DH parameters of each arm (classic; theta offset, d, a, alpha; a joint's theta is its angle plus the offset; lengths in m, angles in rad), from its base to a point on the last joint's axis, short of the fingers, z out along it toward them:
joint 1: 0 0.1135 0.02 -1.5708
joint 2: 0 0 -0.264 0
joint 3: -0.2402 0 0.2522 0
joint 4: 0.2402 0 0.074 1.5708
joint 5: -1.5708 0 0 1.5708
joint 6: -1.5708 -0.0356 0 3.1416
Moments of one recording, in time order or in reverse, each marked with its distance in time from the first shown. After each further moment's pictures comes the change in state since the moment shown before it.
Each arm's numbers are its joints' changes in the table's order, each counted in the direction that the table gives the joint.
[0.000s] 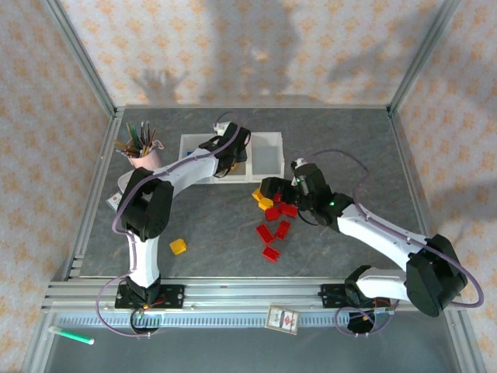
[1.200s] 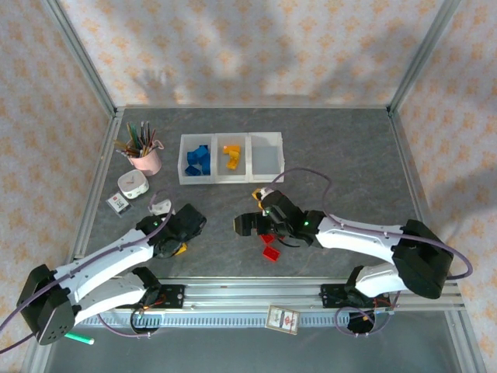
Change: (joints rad) left arm -0.211 -0.972 0.878 0.521 0.111 0.587; right arm 0.336 0.124 0.035 -0.047 -0.023 -0.004
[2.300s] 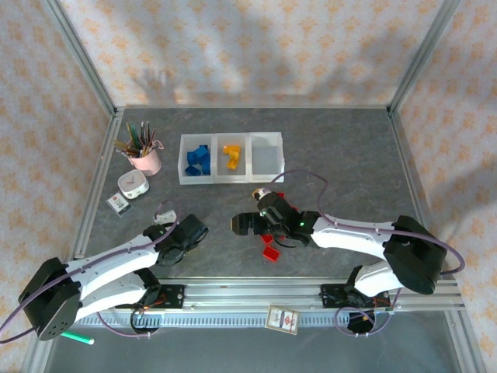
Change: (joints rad) left arm -0.021 0.034 0.142 -0.176 -0.058 0.011; right arm 0.007 0.035 0.000 -0.042 -0.017 -0.052
